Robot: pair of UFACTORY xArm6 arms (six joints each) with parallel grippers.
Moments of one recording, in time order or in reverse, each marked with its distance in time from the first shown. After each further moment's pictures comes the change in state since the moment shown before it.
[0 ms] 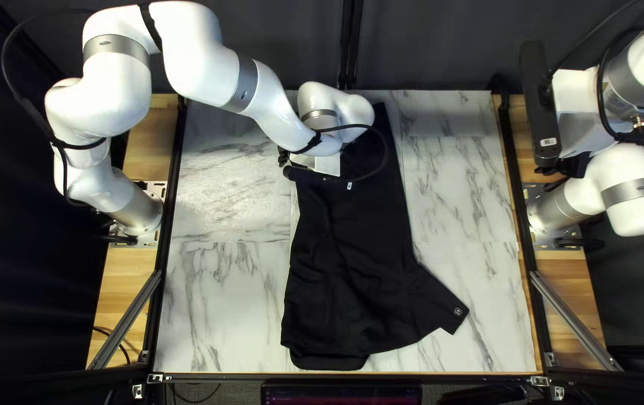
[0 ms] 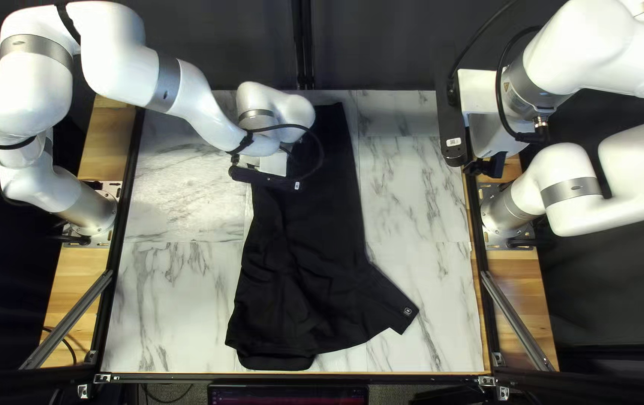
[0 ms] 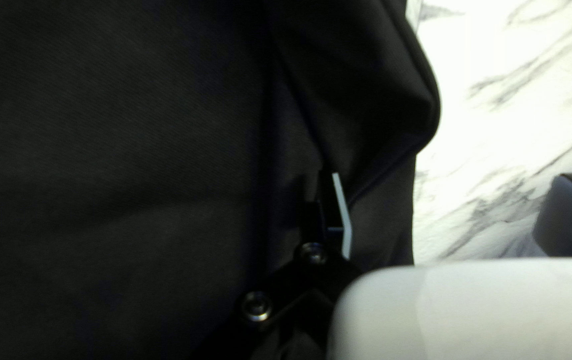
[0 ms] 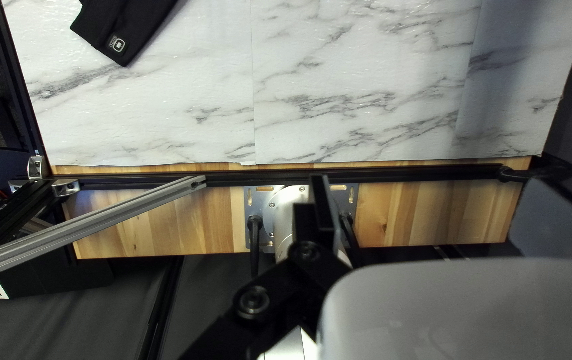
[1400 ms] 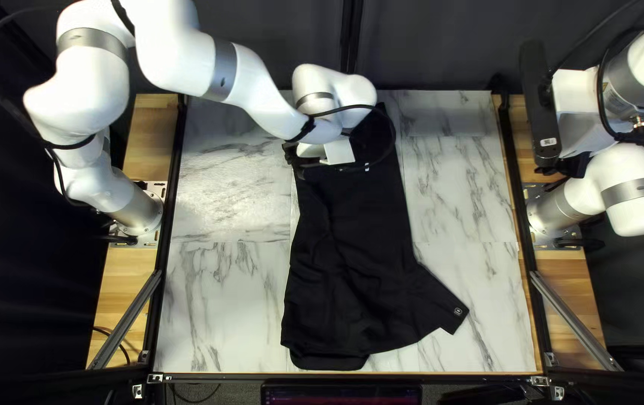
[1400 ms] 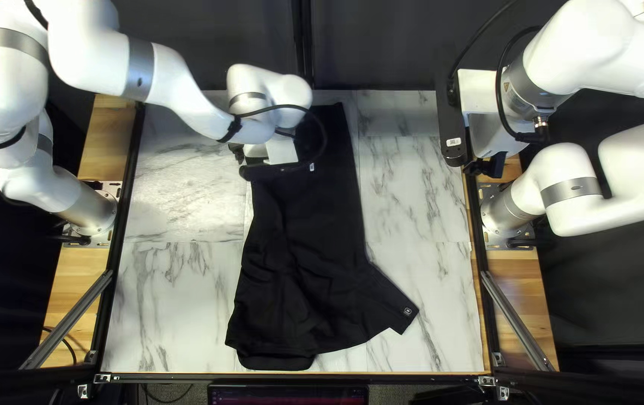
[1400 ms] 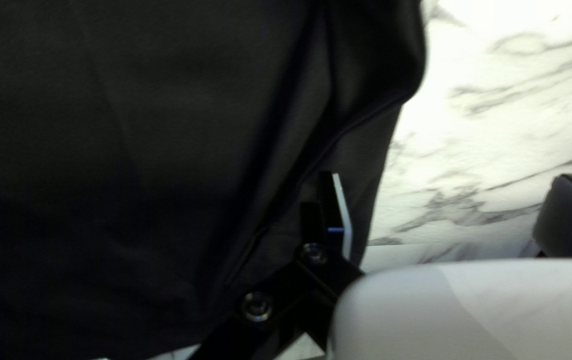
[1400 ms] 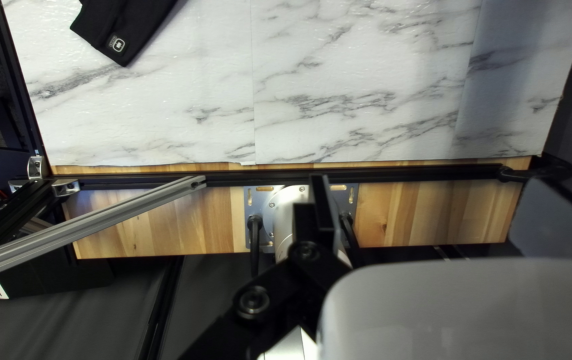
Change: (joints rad) left arm 0.009 -0.004 -0.065 -0.020 0.034 -0.177; right arm 0.000 0.000 0.000 0.000 0.000 0.000
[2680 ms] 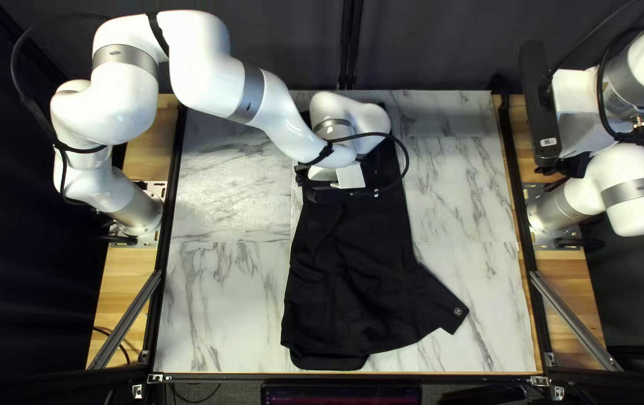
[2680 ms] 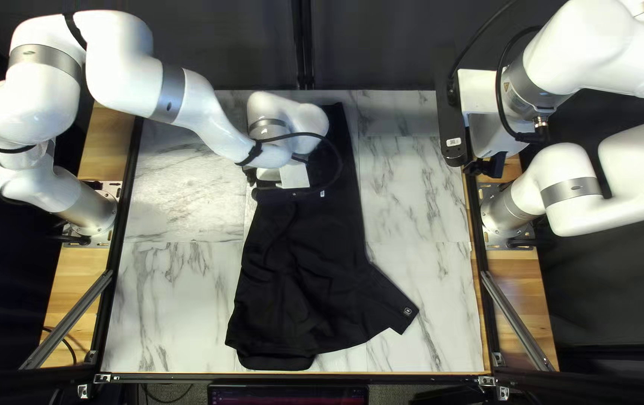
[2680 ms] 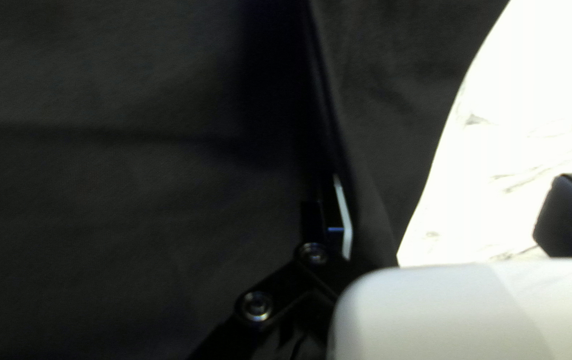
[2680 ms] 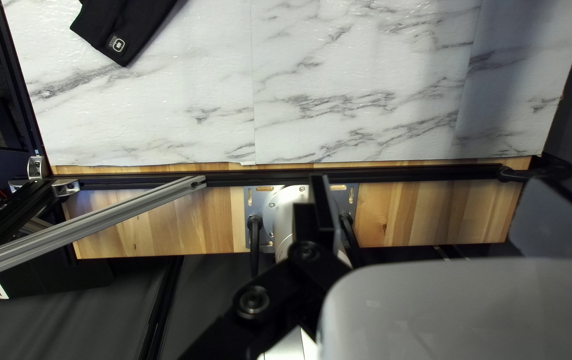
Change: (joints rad) left arm -0.088 -0.021 0.027 -0.064 0.003 -0.072; right arm 0.000 0.000 0.000 0.000 0.000 0.000
